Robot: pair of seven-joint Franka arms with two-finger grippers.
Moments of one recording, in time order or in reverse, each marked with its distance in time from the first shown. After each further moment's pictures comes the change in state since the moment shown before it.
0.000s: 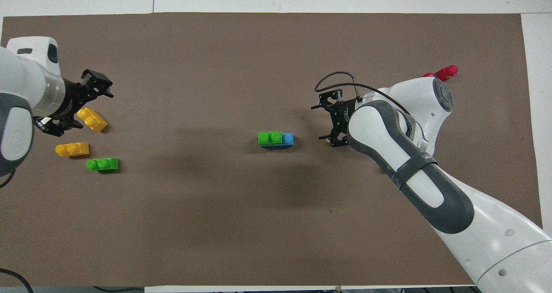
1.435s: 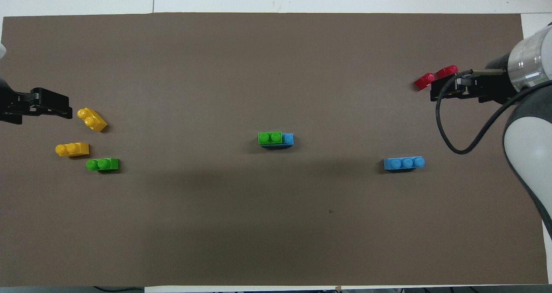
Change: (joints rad) left arm 0.060 -0.032 -0.038 0.243 -0.028 -0.334 0.666; right arm -0.188 -0.330 -0.005 0.330 -0.740 -0.629 -0.892
